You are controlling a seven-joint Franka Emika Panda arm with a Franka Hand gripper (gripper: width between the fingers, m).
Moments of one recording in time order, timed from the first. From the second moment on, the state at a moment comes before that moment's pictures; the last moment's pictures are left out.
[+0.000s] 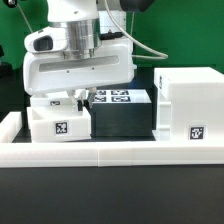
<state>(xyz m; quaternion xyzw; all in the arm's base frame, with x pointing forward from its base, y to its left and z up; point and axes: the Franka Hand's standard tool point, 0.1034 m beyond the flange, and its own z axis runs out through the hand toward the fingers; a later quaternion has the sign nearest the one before) 0.497 -0.082 0.031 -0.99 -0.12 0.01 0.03</state>
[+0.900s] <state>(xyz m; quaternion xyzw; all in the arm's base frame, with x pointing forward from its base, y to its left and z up) 0.496 -0.083 0.029 -0.99 -0.15 0.01 0.03</state>
